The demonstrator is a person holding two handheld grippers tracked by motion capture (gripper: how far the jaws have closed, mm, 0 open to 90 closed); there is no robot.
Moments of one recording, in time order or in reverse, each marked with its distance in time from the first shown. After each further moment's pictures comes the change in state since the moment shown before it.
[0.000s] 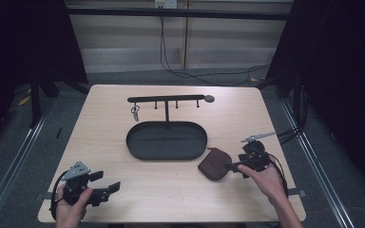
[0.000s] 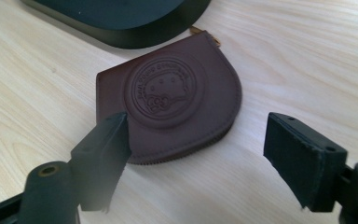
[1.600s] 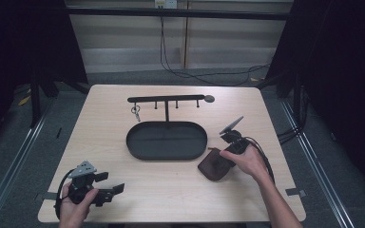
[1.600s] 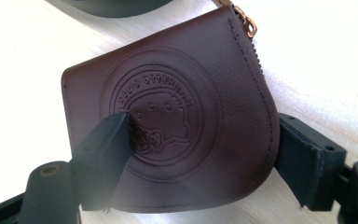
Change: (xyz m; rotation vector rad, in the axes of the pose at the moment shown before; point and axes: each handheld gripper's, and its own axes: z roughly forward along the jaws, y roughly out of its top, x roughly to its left) left arm -0.002 0.003 0.009 0.060 -0.051 0.019; right arm -0.011 0.053 0.061 0.415 0.073 0.029
